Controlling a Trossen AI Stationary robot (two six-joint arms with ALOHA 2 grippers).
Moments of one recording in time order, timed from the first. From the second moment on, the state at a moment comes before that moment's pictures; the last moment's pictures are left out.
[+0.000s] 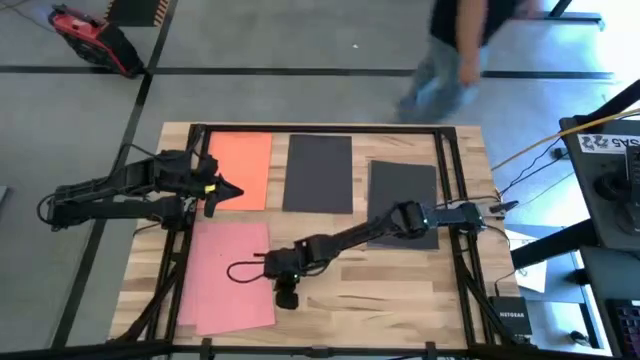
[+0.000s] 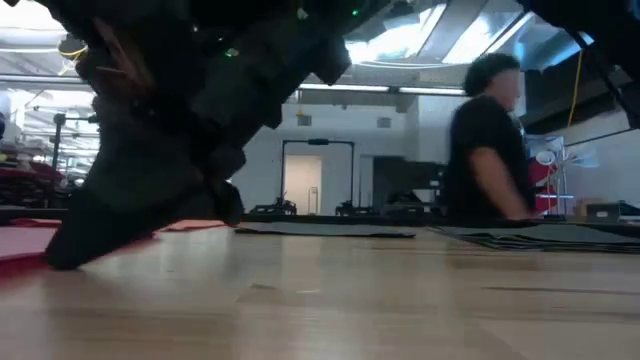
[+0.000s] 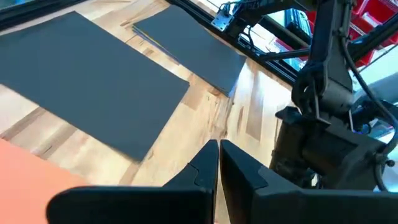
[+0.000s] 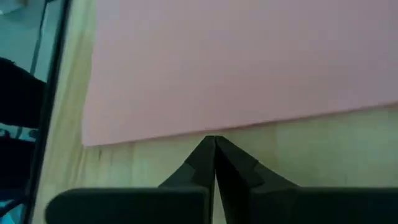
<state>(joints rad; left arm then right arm) 0.22 0.50 0.65 -0.60 0.12 -0.43 0.27 2.54 2.03 -0.39 -0.31 0.43</state>
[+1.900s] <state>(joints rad) -0.52 1.19 0.70 -0.38 0.04 -0.42 0.29 1.98 2.03 -1.15 0.22 0.57</state>
